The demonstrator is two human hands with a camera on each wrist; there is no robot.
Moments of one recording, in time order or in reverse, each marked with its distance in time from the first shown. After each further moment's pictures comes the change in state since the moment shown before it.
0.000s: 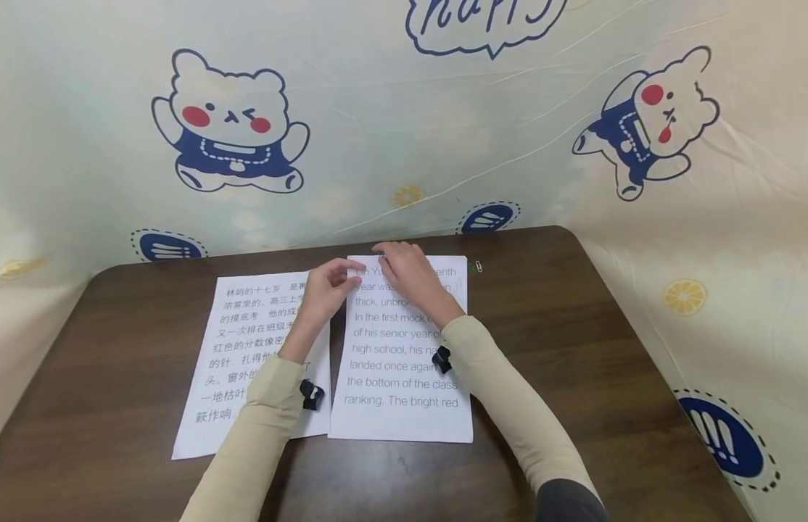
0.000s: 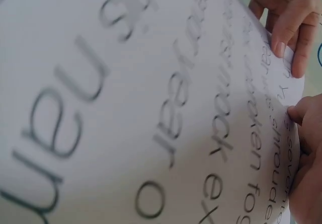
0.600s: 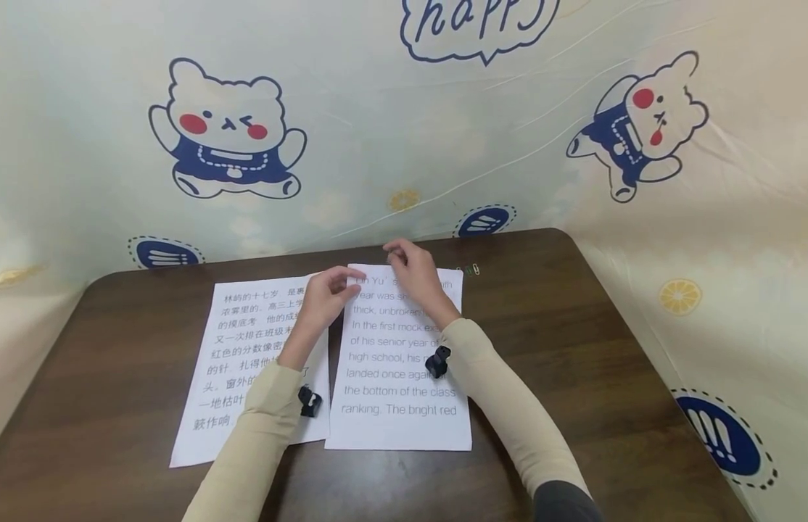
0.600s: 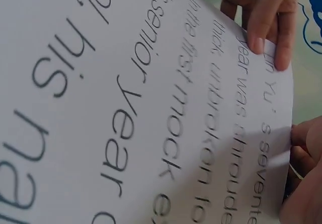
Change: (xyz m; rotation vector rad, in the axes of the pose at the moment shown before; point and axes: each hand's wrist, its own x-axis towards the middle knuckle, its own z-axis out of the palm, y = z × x) left_hand -0.003 -0.003 0.001 0.055 -0.024 0.017; right_hand -0.002 0.010 0.001 0.433 0.160 0.265
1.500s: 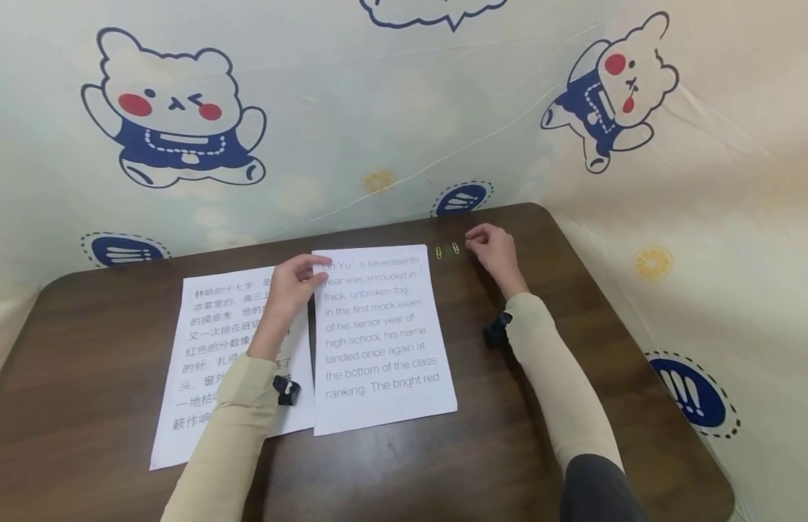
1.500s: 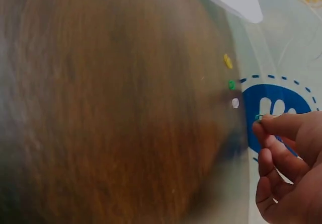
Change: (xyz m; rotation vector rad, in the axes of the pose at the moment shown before) left_hand 0.009 -0.009 -0.006 0.066 0.022 -0.053; right_hand -0.011 0.119 -0.132 -0.154 0.097 0.297
